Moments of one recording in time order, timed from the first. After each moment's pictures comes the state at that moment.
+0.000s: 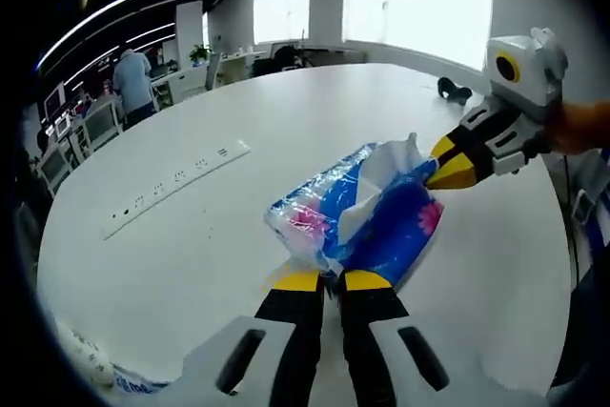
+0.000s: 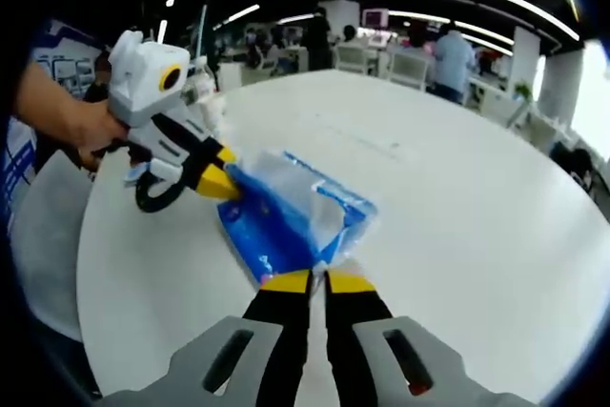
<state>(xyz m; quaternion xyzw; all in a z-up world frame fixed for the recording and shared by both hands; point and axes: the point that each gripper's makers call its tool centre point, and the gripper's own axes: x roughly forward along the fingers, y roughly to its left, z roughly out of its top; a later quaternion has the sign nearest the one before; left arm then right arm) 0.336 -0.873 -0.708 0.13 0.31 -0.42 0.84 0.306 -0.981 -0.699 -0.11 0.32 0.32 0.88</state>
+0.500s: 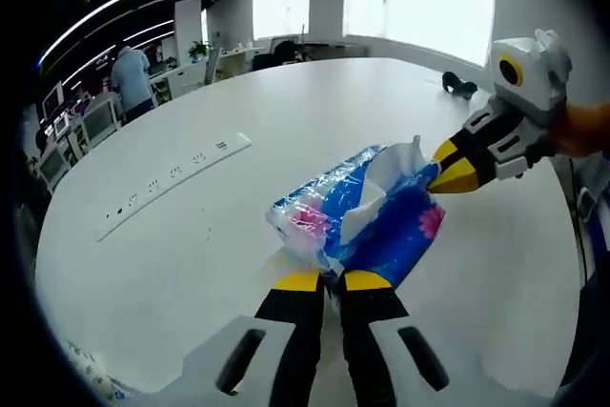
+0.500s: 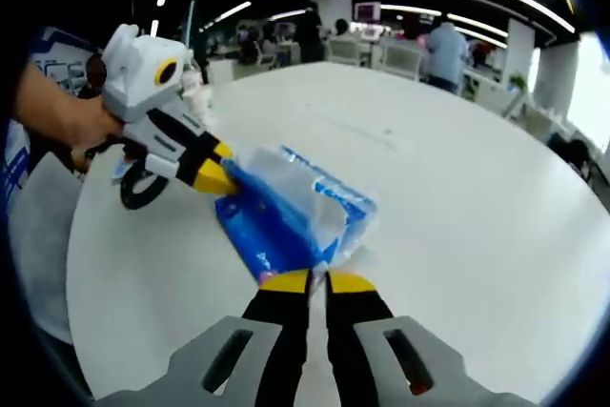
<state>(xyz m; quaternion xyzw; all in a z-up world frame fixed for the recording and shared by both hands) 0.350 -0.876 -0.724 0.14 0.32 -0.42 0.84 0.319 -0.987 -0.718 -0.10 0.33 0.31 0.89</state>
